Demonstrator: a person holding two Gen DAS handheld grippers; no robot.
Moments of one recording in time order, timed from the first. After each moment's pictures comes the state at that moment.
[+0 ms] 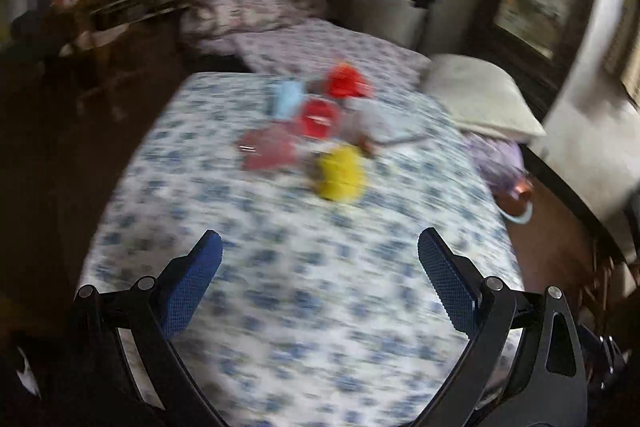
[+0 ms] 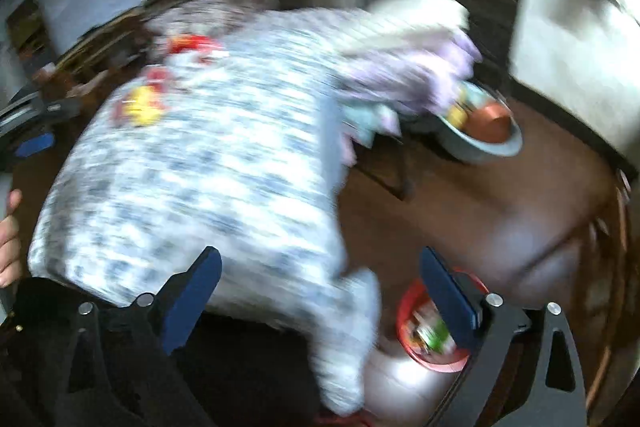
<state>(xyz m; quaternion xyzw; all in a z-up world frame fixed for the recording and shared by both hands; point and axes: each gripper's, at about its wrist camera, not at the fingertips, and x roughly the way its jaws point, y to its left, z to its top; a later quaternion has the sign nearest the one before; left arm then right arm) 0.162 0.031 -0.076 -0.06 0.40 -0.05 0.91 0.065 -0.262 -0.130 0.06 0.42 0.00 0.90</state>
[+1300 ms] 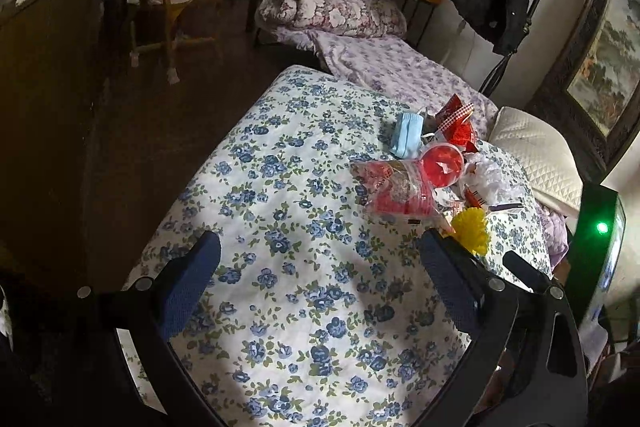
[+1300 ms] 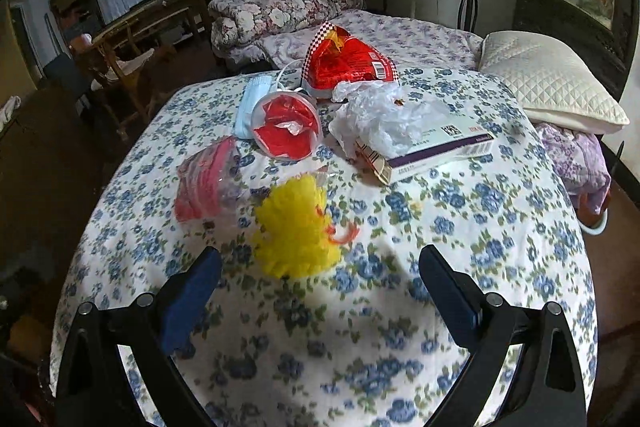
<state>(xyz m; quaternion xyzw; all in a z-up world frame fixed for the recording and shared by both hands) 0.193 0.120 -0.098 -0.15 0.39 0.05 0.91 0.283 -0.088 -0.151 0.03 0.44 0.06 0.90</state>
